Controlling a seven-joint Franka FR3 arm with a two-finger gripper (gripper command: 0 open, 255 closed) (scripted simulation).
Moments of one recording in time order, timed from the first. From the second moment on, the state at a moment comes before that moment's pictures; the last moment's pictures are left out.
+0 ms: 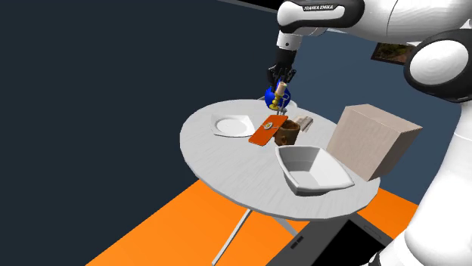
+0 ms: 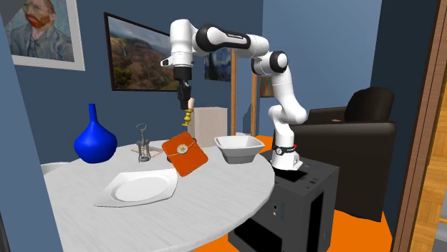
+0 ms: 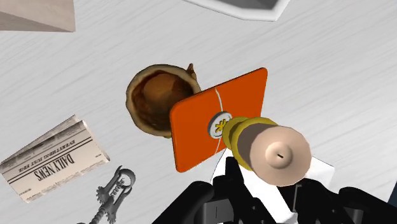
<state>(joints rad) -0.23 0.26 0.01 -1.39 0.02 1.65 0.02</state>
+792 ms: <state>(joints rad) -0.31 0.32 -0.03 -1.37 0.03 1.68 -0.10</state>
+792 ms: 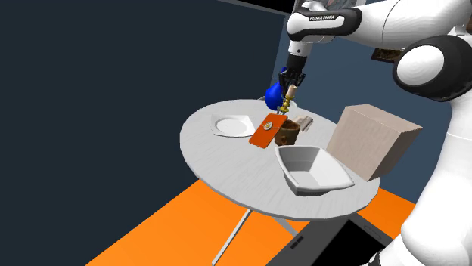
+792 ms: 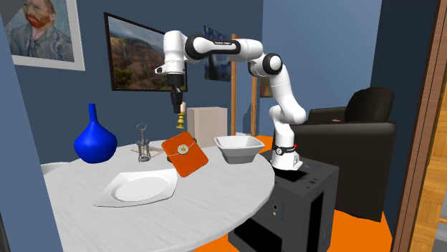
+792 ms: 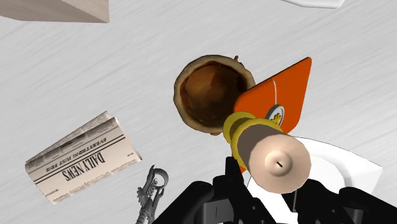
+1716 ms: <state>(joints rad) -0.31 0.31 -0.03 -1.53 0.03 1.85 -0.11</state>
